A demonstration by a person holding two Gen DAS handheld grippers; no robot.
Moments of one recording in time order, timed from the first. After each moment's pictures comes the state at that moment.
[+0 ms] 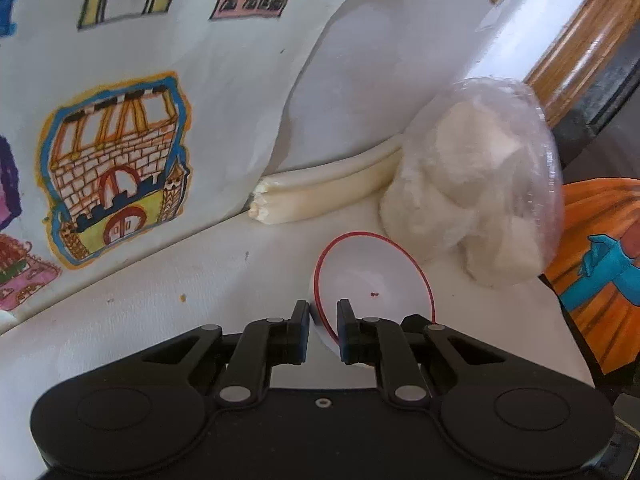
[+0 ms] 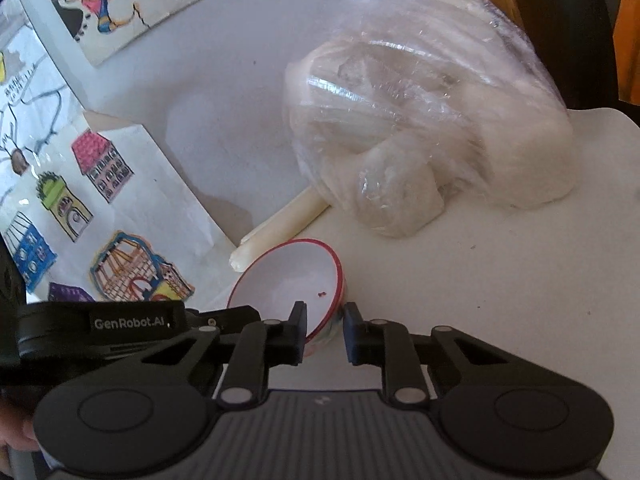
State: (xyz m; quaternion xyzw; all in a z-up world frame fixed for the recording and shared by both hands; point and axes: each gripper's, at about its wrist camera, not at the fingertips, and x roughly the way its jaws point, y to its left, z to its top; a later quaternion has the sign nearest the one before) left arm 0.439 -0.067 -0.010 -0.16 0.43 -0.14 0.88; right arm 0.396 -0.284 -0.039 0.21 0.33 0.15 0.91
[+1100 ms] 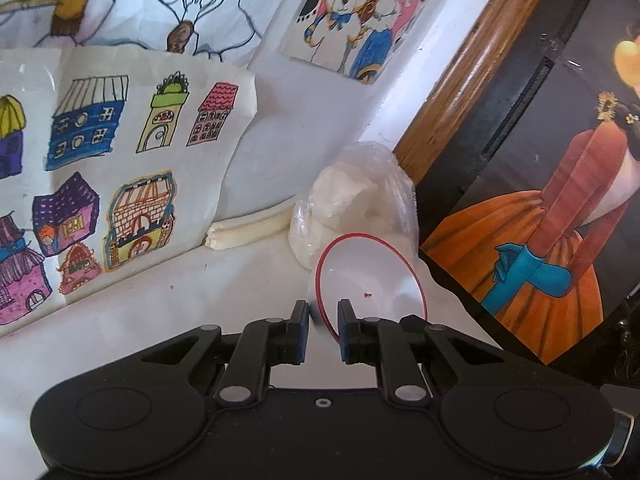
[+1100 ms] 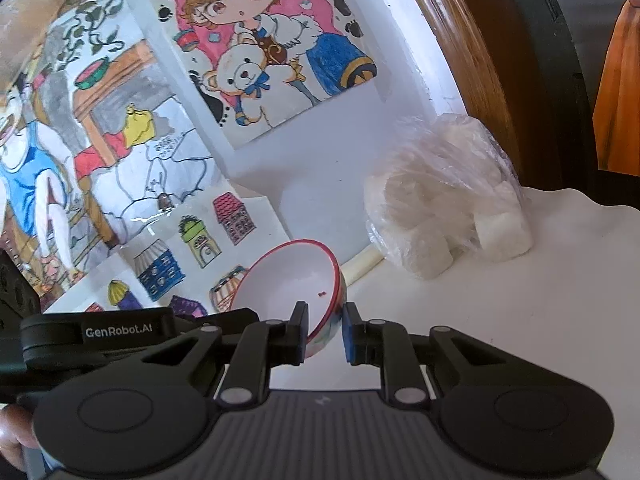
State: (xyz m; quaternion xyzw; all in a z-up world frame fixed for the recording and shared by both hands) left arm 0.299 -0.040 0.081 -0.17 0.33 -0.21 0.91; right arm 0.265 -0.296 0.048 0.21 0.24 0.17 0.93
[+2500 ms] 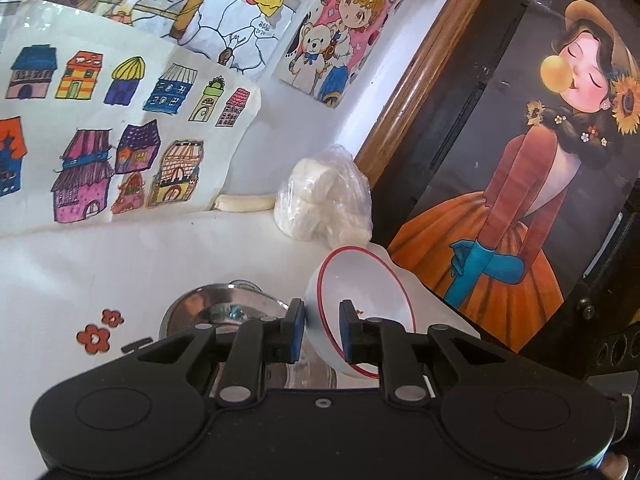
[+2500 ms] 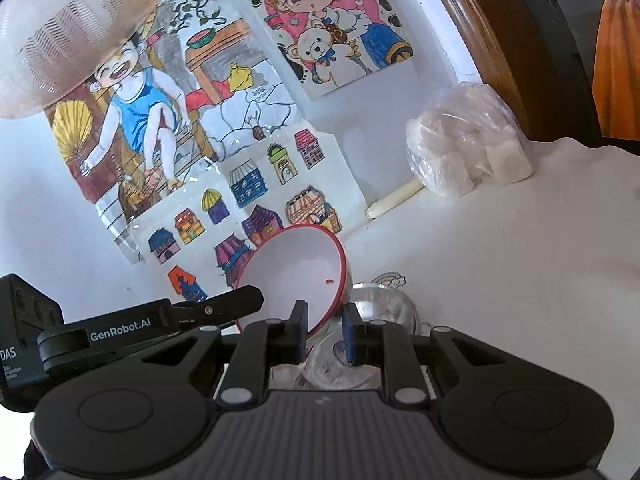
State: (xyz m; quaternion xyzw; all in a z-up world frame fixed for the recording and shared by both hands) left arm 0.117 0.001 0.035 -0.19 0.23 -0.24 0.92; right arm 0.113 -0.295 0.000 0.20 0.23 0.23 0.92
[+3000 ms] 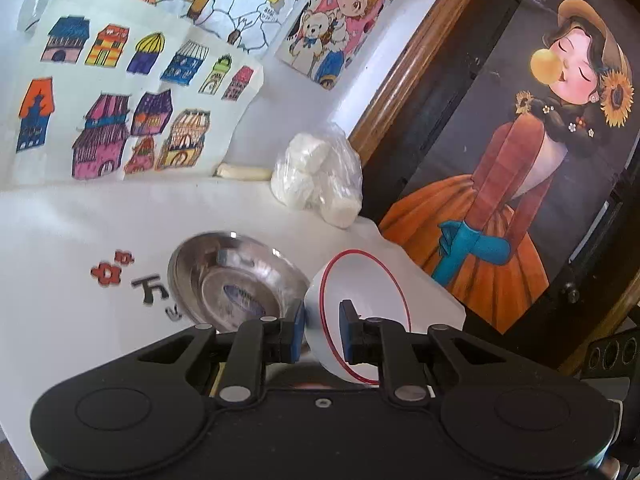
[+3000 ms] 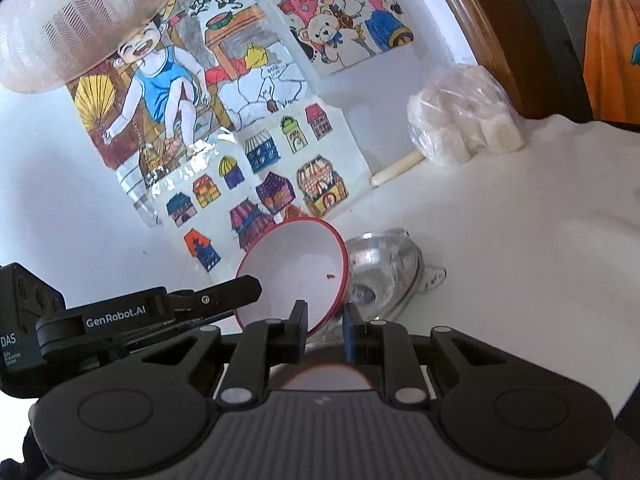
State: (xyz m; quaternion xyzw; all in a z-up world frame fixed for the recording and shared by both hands) left arm 0.067 0.012 0.015 -0.20 0.26 -0.25 0.91; right arm 0.057 -0.295 -0.019 0.19 0.25 0.23 0.92
